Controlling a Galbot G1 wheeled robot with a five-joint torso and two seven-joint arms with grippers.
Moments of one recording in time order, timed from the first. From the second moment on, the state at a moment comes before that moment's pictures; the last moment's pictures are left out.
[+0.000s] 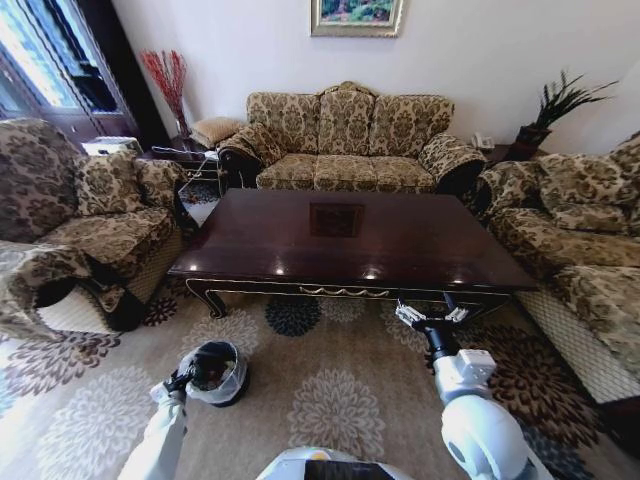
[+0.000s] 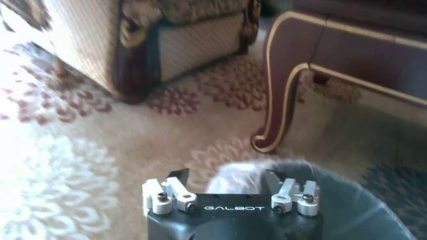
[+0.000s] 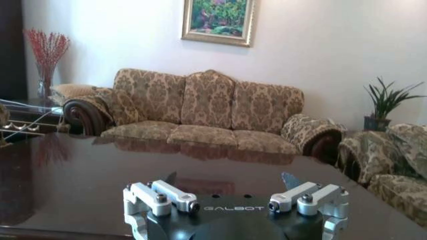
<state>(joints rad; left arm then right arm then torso) 1.20 -1.24 -0.82 -0.94 -0.57 -0.17 0.02 -1.56 1.06 0.39 2.42 0.30 -0.30 0.49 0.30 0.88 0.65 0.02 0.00</state>
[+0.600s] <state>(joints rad) 1.63 -1.35 -0.94 -2.17 -0.50 0.16 0.07 -1.55 1.03 0.44 2.40 0.31 -0.37 0.40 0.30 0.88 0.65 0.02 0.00</state>
